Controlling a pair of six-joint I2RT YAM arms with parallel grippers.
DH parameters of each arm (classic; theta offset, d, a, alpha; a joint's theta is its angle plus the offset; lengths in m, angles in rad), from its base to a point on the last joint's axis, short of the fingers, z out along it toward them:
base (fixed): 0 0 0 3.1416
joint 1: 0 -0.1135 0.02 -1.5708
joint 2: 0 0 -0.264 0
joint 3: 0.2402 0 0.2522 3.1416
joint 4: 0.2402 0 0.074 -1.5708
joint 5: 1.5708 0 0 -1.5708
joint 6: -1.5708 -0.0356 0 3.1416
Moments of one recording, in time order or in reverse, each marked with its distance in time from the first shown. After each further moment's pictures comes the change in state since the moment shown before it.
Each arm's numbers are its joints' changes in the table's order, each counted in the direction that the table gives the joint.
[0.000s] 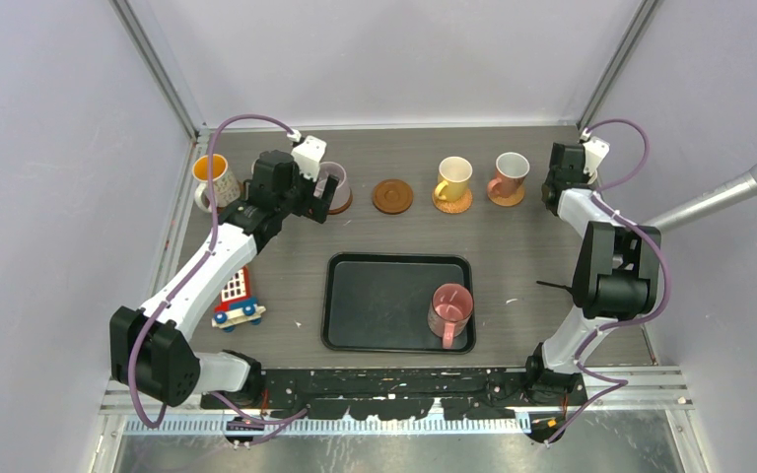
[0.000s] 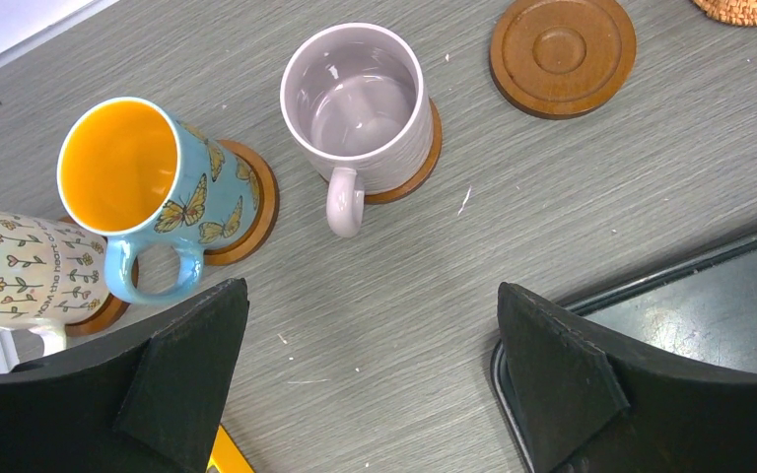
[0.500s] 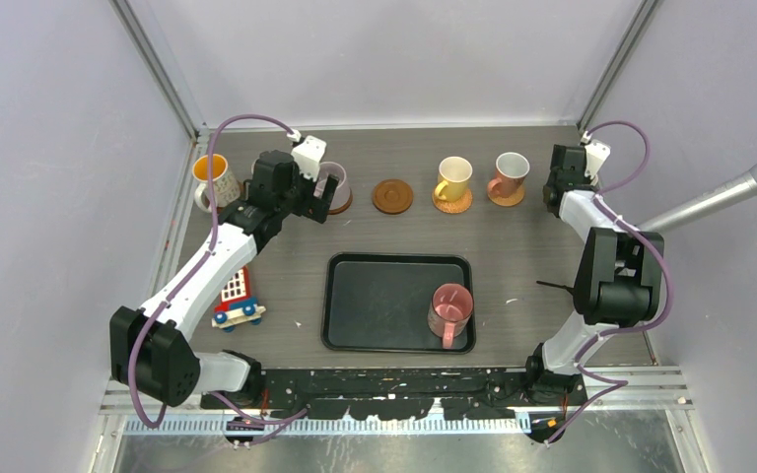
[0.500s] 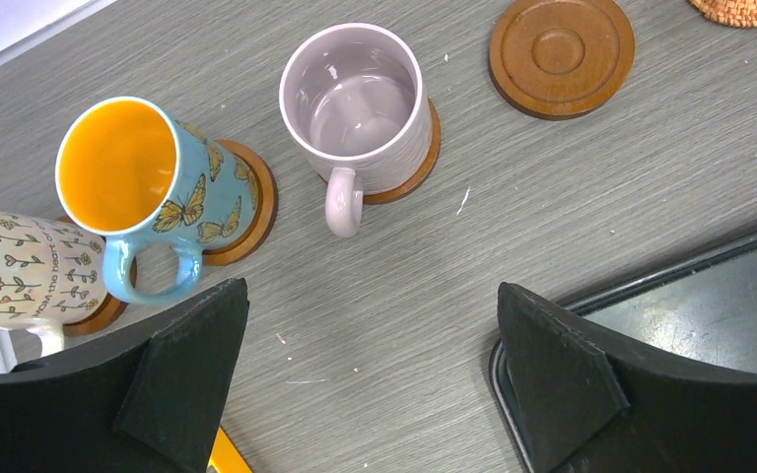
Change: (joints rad) left arm 0.000 0.000 0.000 0.000 0.001 0.003; right arm 0.000 0.043 -0.016 0.070 -0.001 -0.002
